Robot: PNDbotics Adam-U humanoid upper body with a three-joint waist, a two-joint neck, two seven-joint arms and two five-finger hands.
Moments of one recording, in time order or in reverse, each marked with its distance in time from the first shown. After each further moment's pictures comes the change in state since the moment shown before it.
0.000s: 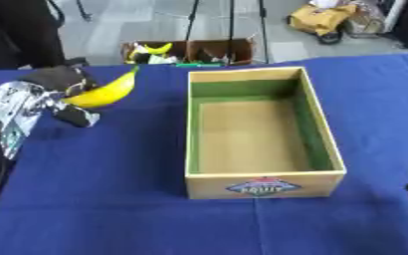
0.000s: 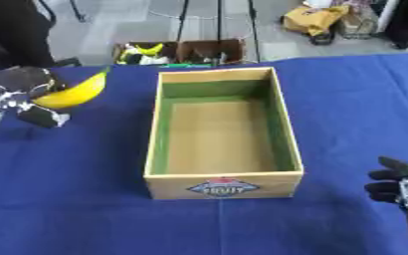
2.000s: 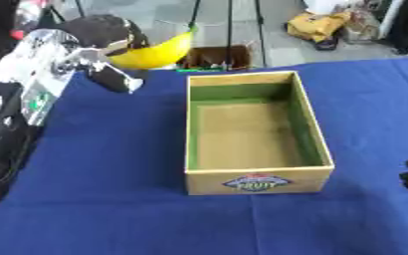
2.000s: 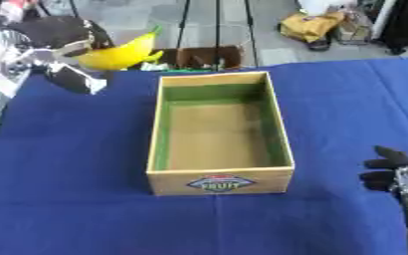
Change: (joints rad) left arm -0.085 -0.070 -0.105 -0.268 0.093 -0.056 -0.101; right arm 0.001 0.013 0.001 0.006 -0.013 -0.005 0.014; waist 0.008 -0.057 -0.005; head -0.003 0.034
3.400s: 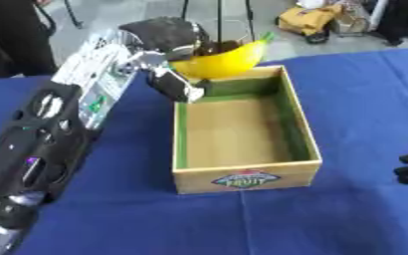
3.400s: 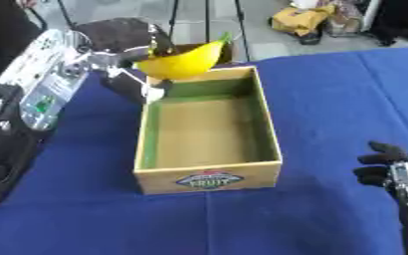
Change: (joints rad) left arm -0.040 -0.163 -0.074 -0.036 0.047 -0.024 -0.057; right arm -0.020 0.005 0.012 0.000 -0.006 0.001 0.009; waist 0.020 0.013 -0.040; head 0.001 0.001
